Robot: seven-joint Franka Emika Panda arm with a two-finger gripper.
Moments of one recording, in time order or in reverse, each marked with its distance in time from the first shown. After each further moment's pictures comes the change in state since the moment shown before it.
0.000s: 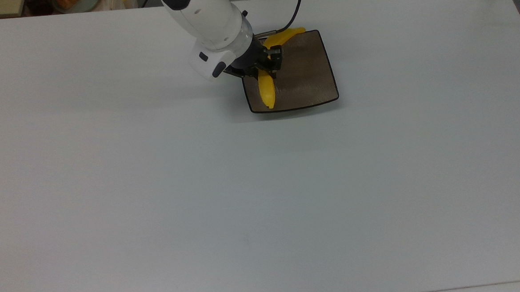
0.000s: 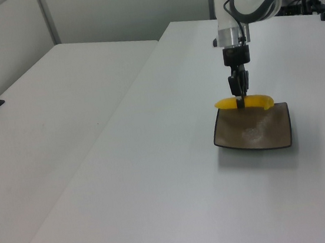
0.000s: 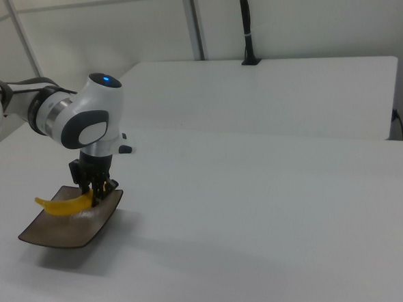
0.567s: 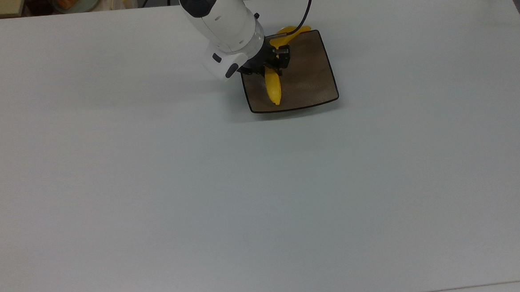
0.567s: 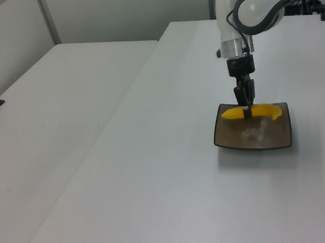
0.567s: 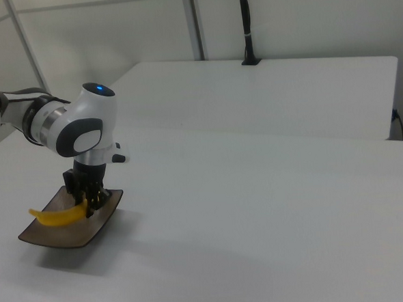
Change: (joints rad) arm 0.009 0.000 0.028 -0.049 -0.025 0.015 0.041
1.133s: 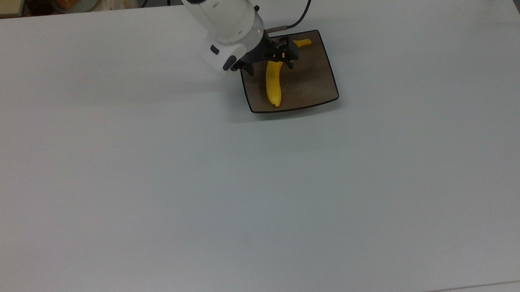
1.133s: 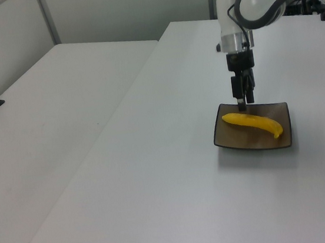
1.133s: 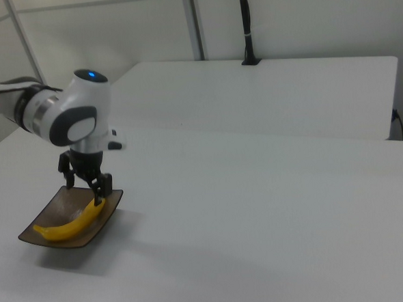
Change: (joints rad) arm -0.001 -0.042 0.000 0.012 -0.008 0.002 0.037
